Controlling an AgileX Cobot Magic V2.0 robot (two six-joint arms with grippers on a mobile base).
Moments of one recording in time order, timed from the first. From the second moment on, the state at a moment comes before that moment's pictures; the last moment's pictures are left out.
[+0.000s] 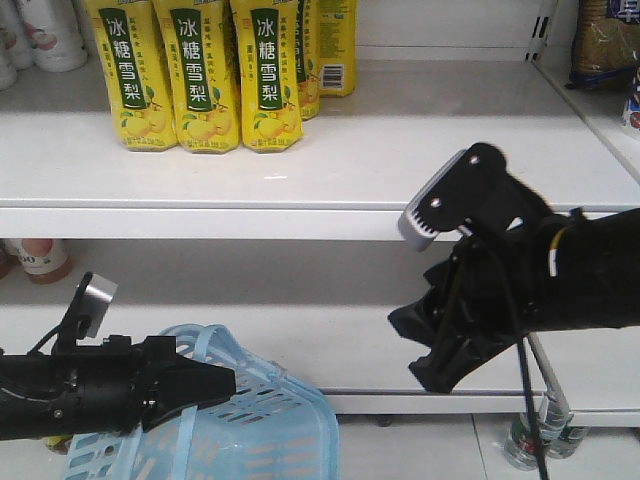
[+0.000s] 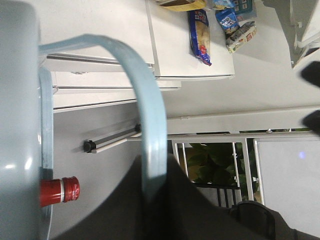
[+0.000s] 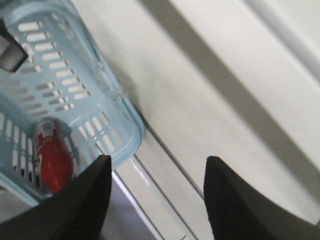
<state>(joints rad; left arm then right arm) -0.16 1.37 -0.51 -1.64 0.91 0.91 0.56 1.19 -1.03 0.15 0.77 -0.39</state>
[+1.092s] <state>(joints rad) -0.16 1.37 -0.51 -1.64 0.91 0.91 0.56 0.57 -0.67 -0.65 0.55 0.47</state>
